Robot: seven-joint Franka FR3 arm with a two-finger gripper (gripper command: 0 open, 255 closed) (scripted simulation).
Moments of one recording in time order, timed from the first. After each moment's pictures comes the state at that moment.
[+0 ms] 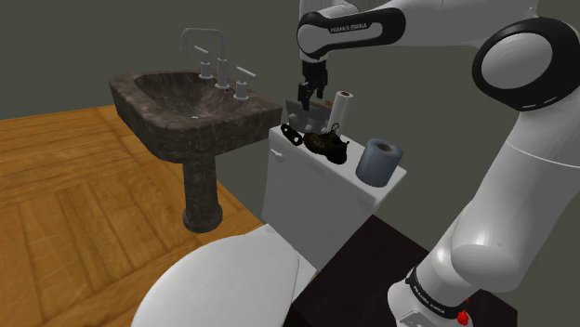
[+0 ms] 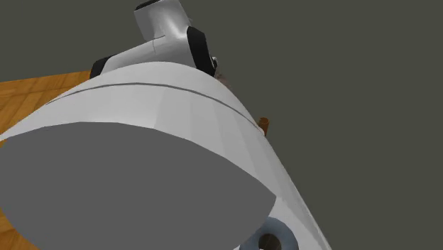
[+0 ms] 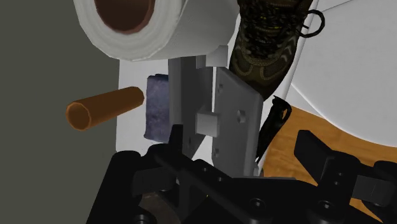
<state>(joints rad) -0.02 0.14 -0.13 -1.69 -0.27 1.83 -0.20</state>
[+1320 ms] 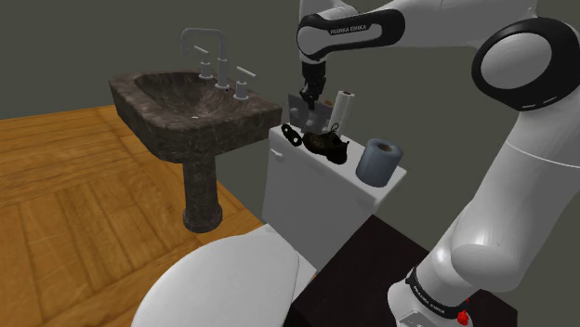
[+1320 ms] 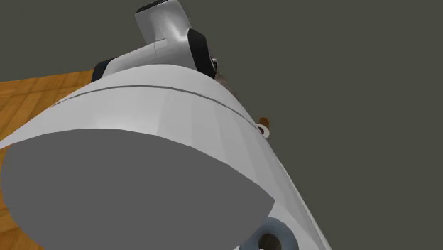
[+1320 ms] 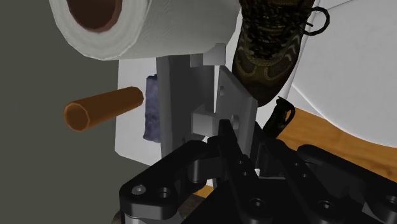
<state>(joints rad) -0.02 0.14 -0.13 -1.69 -0.28 1.83 -0.20</state>
